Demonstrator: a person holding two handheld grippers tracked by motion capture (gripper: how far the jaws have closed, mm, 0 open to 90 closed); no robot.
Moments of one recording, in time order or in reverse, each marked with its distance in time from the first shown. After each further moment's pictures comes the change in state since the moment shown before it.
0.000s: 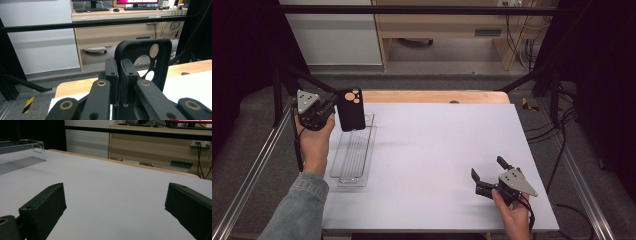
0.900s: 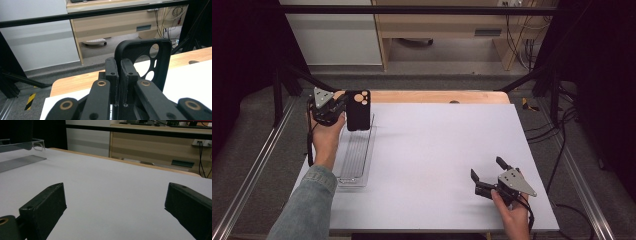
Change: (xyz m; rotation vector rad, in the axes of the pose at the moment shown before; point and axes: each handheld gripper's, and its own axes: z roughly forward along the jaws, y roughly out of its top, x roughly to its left) left arm -0.003 -0.015 0.042 0.070 -0.006 0.046; right arm 0.001 -0.002 0.001 0.009 0.006 0.001
